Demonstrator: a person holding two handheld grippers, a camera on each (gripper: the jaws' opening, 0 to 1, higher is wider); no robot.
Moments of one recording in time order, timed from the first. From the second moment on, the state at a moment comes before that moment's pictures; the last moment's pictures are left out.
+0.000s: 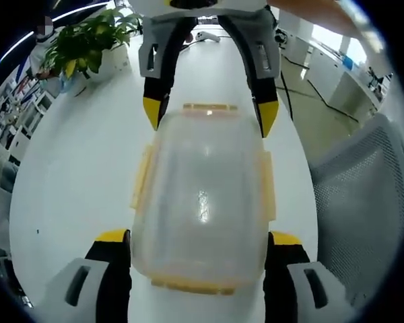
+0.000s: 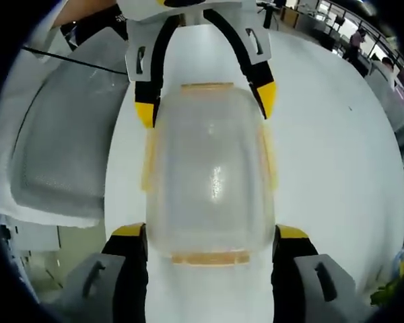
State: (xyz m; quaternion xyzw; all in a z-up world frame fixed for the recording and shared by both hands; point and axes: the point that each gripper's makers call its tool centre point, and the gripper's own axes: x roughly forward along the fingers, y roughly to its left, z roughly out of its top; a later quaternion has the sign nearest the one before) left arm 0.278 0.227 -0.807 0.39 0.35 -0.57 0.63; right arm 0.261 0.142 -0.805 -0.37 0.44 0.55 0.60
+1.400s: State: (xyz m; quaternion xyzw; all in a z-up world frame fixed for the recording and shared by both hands) left arm 0.271 0.357 -0.813 0.40 0.36 -0.55 0.64; right arm 0.255 0.271 -0.809 -0.38 0.43 0.57 0.59
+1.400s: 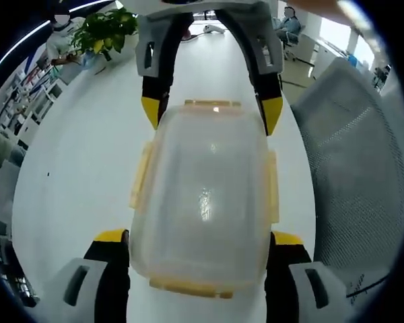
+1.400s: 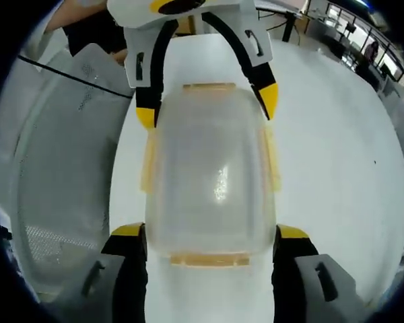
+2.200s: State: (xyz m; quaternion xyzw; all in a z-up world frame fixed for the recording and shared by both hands) left arm 0.311 0.365 -0.814 0.39 0.37 -0.55 0.64; right arm 0.296 0.280 -0.809 -0.38 0.43 0.57 0.58
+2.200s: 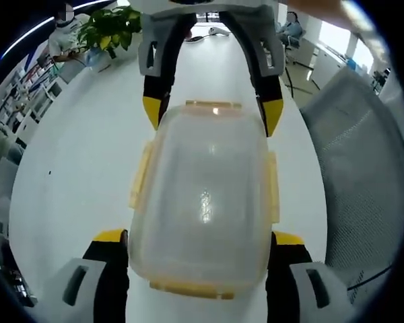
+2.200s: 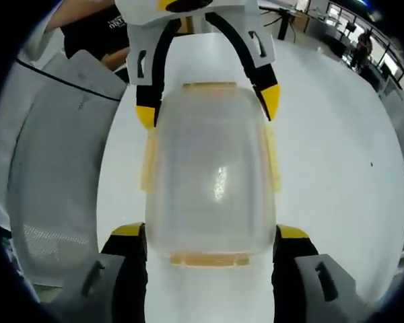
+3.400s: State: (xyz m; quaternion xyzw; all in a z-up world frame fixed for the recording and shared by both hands) left arm 0.373 0.362 -0.815 0.37 0.39 -0.55 0.64; right arm 0.360 0.277 -0.808 -0.37 0.43 0.58 0.58
